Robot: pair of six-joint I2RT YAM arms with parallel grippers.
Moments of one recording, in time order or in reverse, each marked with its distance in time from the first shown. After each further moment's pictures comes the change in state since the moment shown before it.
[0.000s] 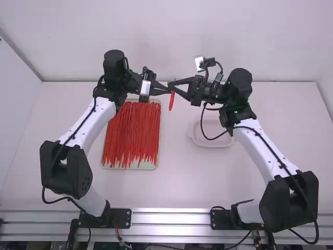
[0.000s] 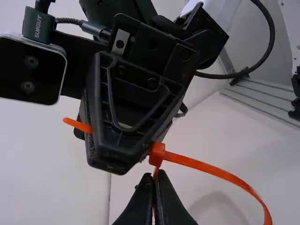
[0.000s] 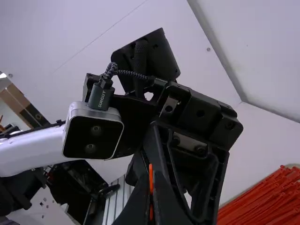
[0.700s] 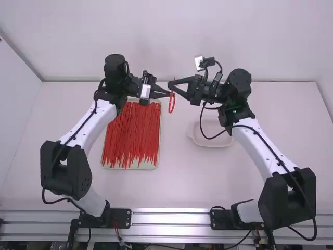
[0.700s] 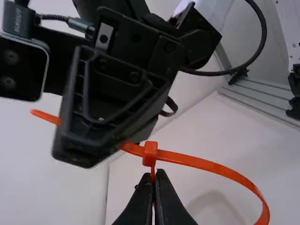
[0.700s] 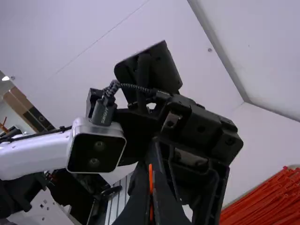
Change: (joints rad) left arm -0.001 -0.008 -0.068 0.036 -0.001 0.012; right arm -0.001 0.020 0.000 0.055 -0.001 0.048
